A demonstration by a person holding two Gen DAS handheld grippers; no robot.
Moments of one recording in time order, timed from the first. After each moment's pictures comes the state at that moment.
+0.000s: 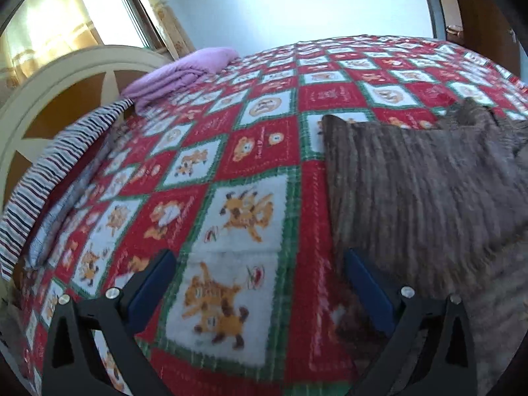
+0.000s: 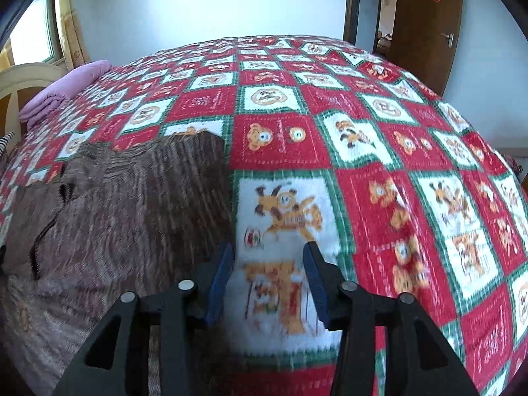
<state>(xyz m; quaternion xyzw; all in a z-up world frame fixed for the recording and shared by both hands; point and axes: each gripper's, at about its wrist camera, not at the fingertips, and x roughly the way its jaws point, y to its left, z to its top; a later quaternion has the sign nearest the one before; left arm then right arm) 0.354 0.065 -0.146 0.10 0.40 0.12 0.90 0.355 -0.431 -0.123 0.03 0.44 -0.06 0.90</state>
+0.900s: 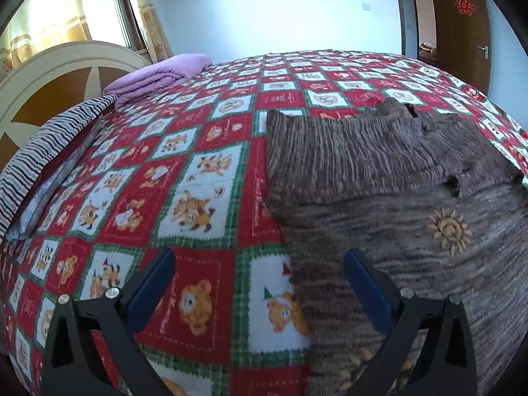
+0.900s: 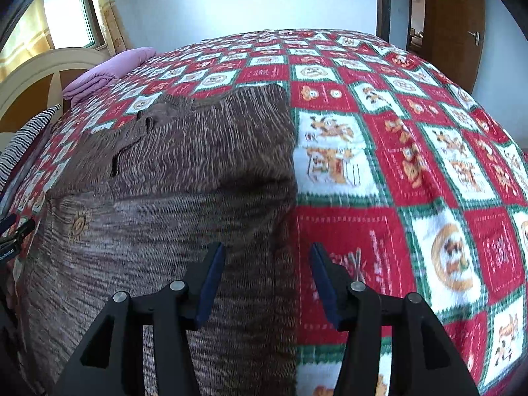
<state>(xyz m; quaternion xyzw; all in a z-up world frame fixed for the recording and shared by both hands) 0.259 0.046 -0.125 0.06 0.39 0.05 0.92 0.249 -0.393 -0.119 0.03 0.45 0.02 0.89</state>
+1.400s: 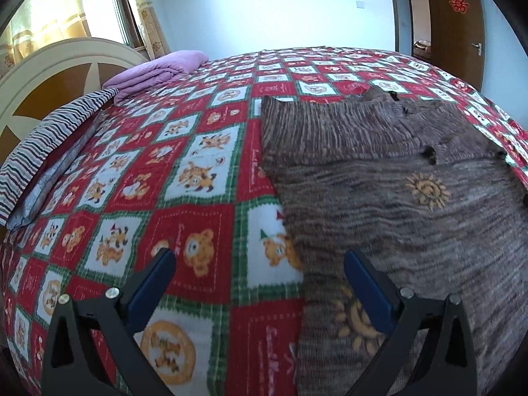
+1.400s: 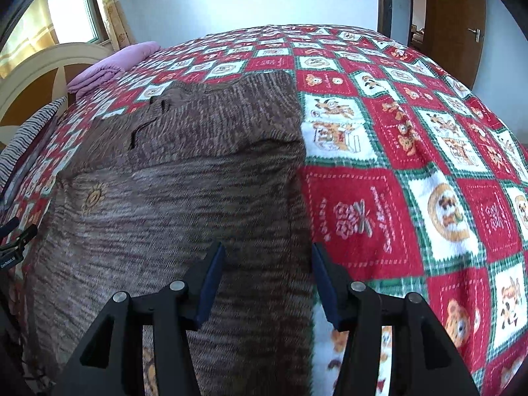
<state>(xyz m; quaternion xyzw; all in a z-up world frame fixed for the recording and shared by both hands) 0.214 0.046 -0.127 0.06 0.39 0.03 0.92 0.211 -0.381 -0.118 0.03 0.46 0.02 0.89</state>
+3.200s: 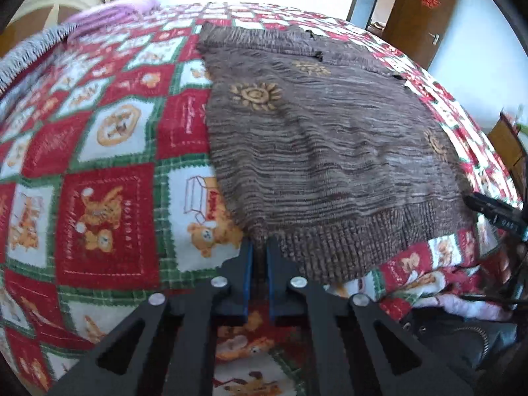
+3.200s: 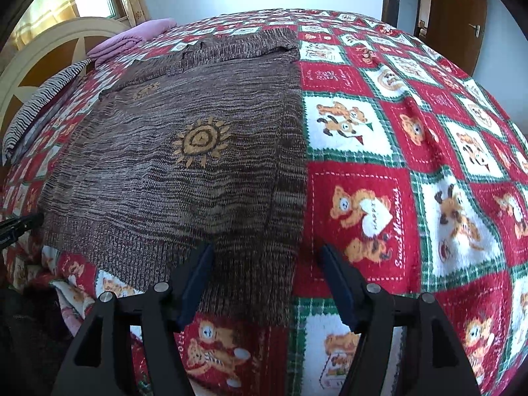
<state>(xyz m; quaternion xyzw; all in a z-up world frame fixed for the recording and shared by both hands) 0.062 0.039 -0.144 -0.01 0.49 -0.11 0.86 0.035 -0.378 -0.132 0.02 0.49 0.03 0.87</state>
